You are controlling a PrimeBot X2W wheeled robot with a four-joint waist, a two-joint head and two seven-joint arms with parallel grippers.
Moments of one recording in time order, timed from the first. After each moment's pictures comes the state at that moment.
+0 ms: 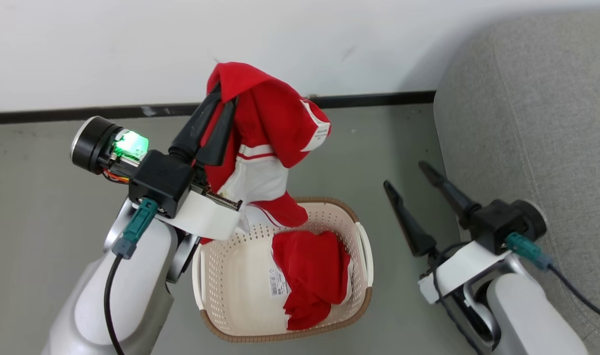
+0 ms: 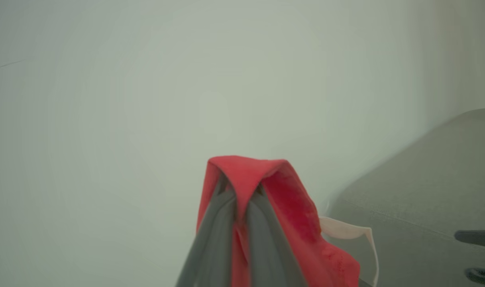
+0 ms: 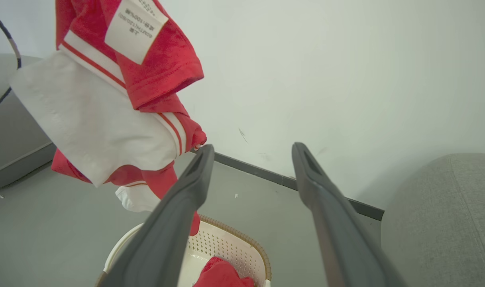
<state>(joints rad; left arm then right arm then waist) -0.59 0.14 -0.41 0.04 -0.16 0.05 -0.25 -0.30 -0.12 0.28 0.13 0.07 0.12 -0.26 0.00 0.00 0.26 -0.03</state>
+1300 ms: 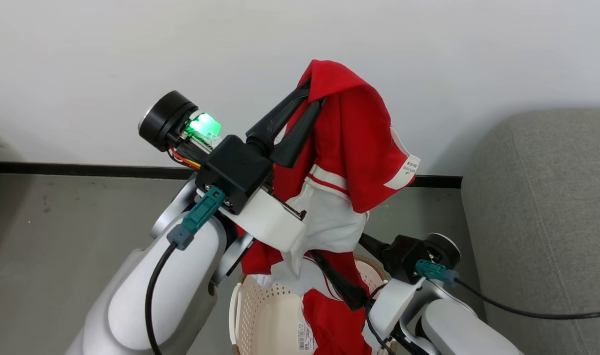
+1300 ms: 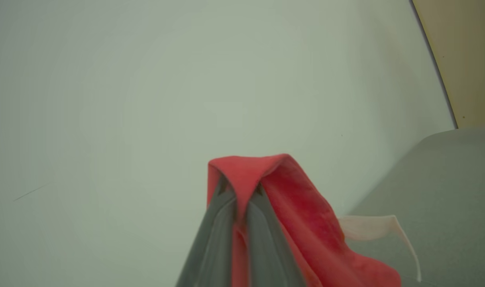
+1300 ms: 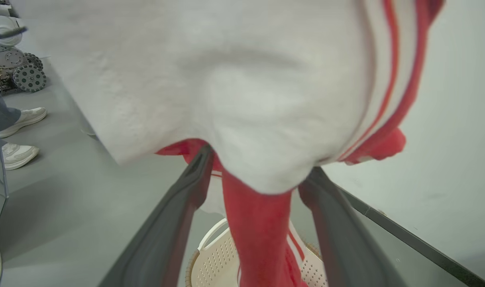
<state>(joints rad) -0.67 0.08 -0.53 -0.10 -0.20 -0.02 -0.06 -0.38 -0.09 0.66 0.33 0.23 0.12 -0.26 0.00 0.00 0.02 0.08</state>
